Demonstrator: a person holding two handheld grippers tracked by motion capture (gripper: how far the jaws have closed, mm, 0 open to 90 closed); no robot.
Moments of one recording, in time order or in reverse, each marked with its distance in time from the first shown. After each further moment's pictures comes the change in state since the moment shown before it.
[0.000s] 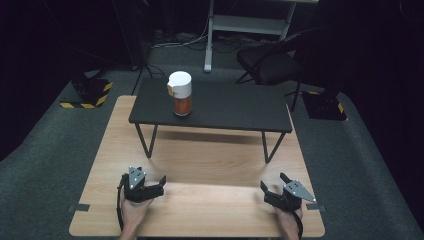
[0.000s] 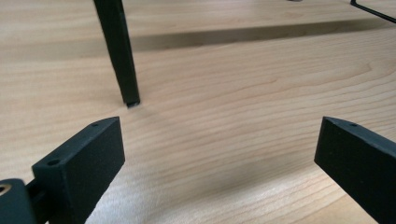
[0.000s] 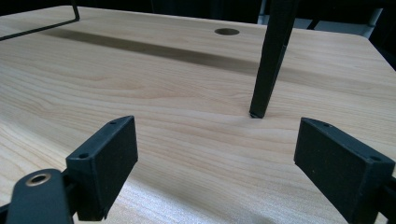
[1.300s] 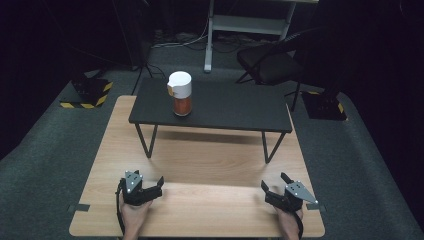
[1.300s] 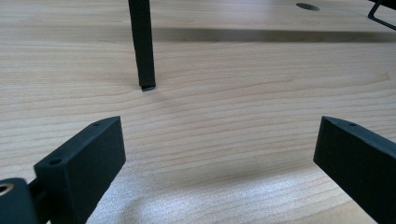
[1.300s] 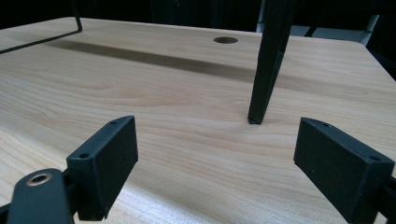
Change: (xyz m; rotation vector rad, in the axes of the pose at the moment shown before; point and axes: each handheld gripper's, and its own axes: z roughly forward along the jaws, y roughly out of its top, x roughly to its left) left arm -0.005 -0.018 -0.001 -0.038 0.045 -0.065; right arm -0.001 -0.005 -0.003 -0.033 0.003 0.014
